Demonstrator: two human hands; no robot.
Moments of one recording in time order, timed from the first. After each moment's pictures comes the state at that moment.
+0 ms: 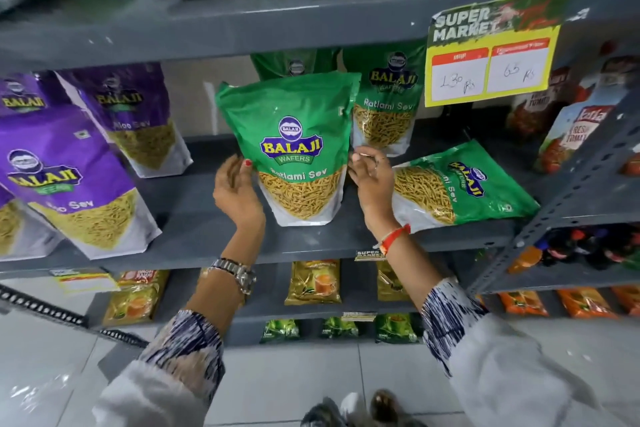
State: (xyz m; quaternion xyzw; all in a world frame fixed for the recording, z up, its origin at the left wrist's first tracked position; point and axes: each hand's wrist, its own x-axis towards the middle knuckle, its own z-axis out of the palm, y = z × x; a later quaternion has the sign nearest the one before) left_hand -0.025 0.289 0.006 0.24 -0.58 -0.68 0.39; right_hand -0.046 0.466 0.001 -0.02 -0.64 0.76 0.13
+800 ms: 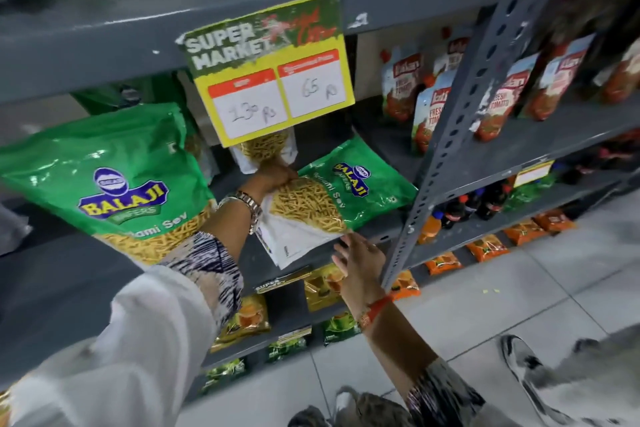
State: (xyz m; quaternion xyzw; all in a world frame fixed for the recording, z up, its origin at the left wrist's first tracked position) left_hand -0.166 0.488 -0.004 -0.05 -0.92 -0.35 -0.17; right_hand 0.011 0.601 -0.050 -0.41 -0.41 0.81 0.02
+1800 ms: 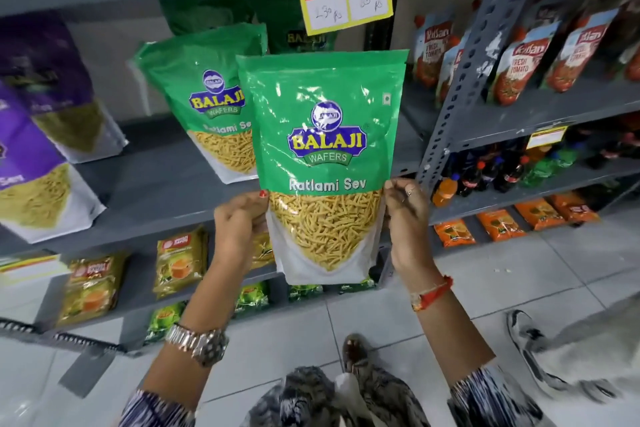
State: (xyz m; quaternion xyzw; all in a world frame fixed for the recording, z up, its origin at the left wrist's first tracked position) left_hand 0.141 0.378 0.020 0.14 -0.65 -0.74 0.02; right_hand 0.165 0.585 0.004 -0.14 -0.62 0.75 0.19
